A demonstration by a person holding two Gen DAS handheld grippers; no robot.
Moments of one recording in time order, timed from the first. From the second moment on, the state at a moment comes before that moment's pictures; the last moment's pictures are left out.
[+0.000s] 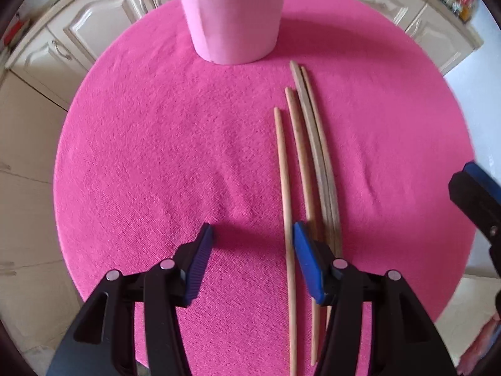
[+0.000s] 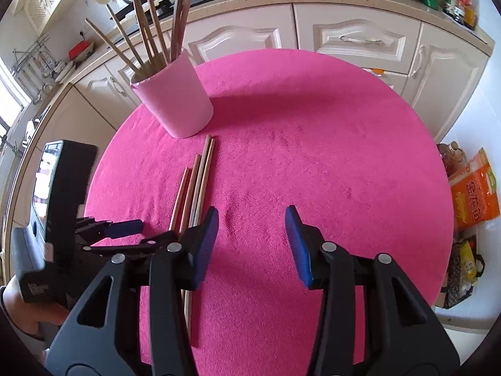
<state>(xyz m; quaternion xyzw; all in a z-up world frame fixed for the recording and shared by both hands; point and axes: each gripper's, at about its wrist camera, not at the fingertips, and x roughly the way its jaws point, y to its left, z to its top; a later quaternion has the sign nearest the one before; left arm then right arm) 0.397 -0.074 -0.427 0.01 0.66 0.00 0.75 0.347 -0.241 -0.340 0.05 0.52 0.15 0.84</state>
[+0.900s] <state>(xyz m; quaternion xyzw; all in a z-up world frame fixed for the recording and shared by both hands) 0.400 -0.019 -0.408 -0.11 0.65 0.00 0.75 0.390 -0.177 -0.384 0.02 0.62 0.20 0.75</state>
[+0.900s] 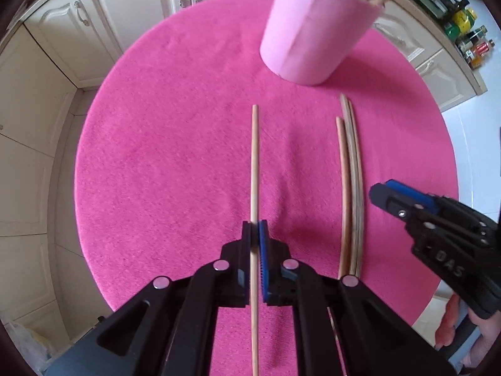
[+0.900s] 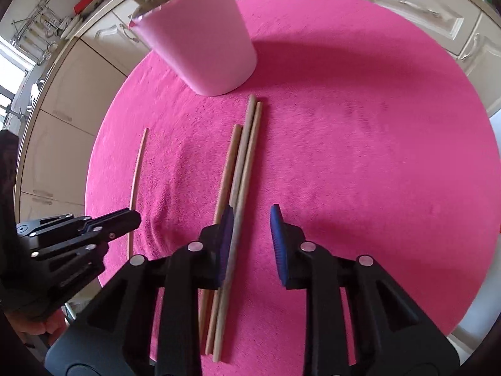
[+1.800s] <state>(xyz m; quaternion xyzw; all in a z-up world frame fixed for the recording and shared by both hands) 0.368 0.027 -0.374 -0.12 0.62 -0.03 0.77 0.416 -0.144 -0.393 -0.05 0.68 0.15 0.72</state>
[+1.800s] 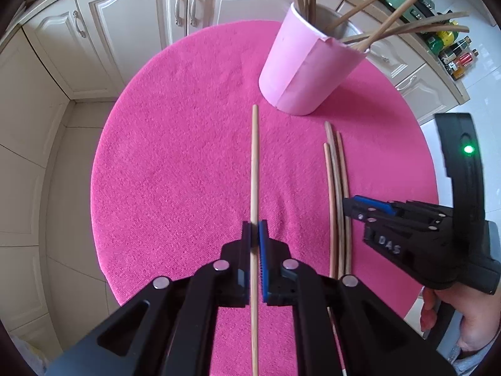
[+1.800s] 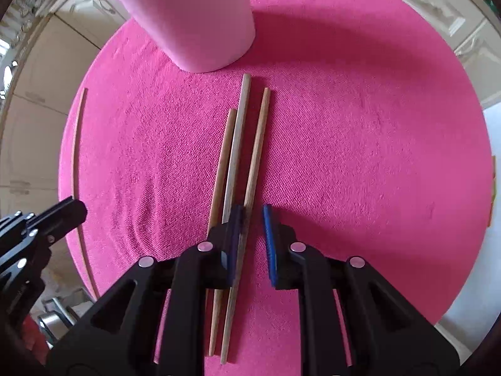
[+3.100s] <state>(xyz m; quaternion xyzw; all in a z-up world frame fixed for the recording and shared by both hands) 0.372 0.006 -0.254 -0.10 0.40 -0.08 0.91 0.377 -0.194 -0.249 0.13 0.49 0.25 0.83</state>
